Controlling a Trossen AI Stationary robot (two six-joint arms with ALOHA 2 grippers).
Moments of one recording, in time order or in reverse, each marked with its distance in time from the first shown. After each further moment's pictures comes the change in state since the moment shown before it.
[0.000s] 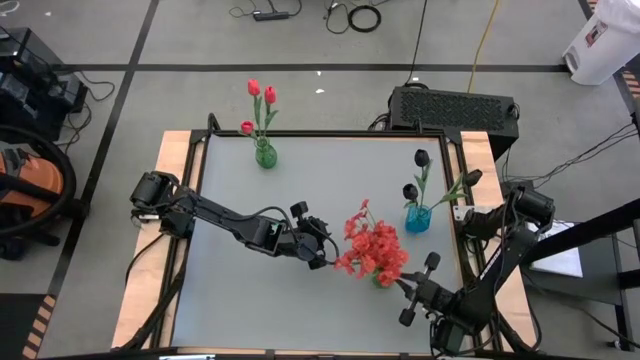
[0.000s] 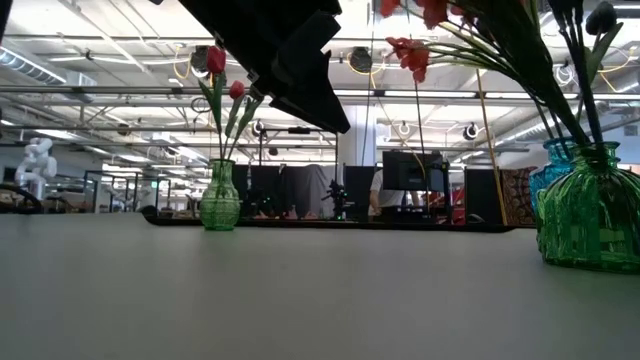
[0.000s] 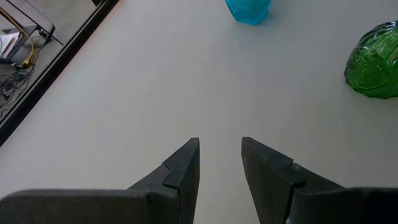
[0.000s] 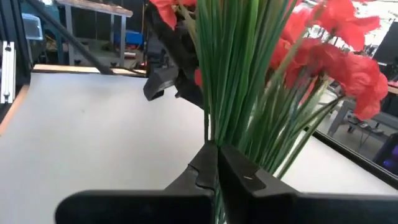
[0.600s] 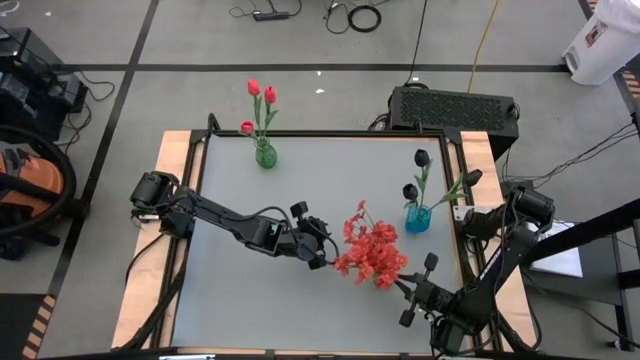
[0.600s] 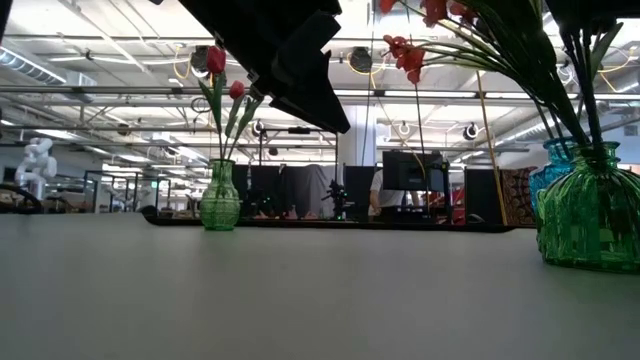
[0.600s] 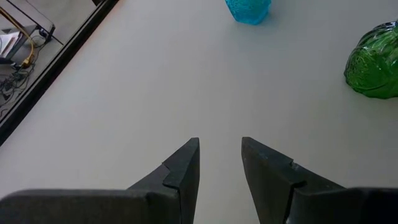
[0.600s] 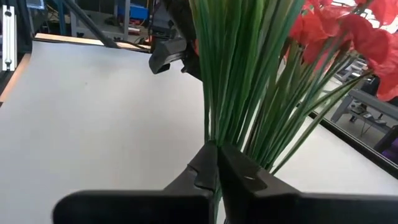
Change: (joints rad) left arm 0.000 0.000 0.000 0.000 0.000 -0.002; right arm 0.000 0.000 0.000 -0.002 -0.094 -0.047
